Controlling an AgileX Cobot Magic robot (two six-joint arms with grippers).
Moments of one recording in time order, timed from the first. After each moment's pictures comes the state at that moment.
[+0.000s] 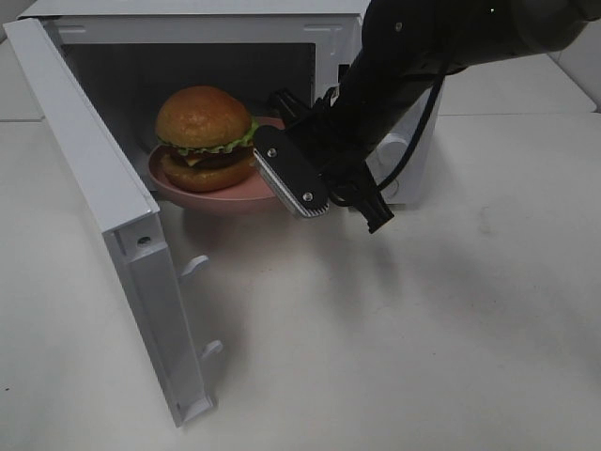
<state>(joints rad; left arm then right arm) 0.09 0.00 -0.50 -0.10 1.03 0.02 0.57 1.96 -1.37 0.19 0.52 -1.85</state>
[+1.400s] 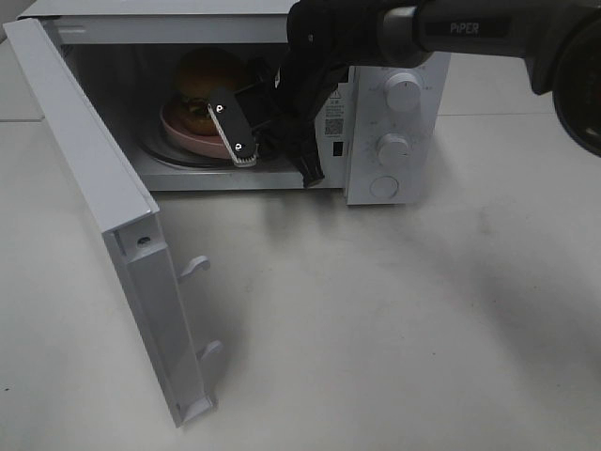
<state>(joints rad) 0.09 0.00 -0.50 -0.10 1.03 0.02 0.57 2.34 -1.93 -0.04 0.60 -1.48</state>
